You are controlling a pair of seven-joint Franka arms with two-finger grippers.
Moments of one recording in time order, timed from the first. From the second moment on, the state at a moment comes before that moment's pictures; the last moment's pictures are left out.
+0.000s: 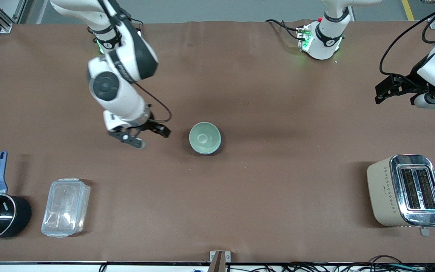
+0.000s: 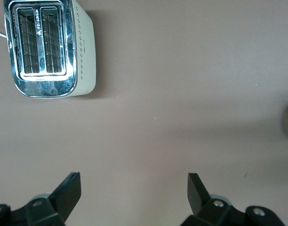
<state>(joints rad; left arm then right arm) -0.07 -0.01 -0.05 -1.57 0.01 1.59 -0.06 0.44 0.22 -0.03 -1.85 0.09 2.05 0.77</state>
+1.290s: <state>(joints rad) -0.05 -0.01 -0.03 -1.55 0.02 1.59 -0.06 -0.07 0.00 -0.03 -1.59 0.05 1.73 -0.10</state>
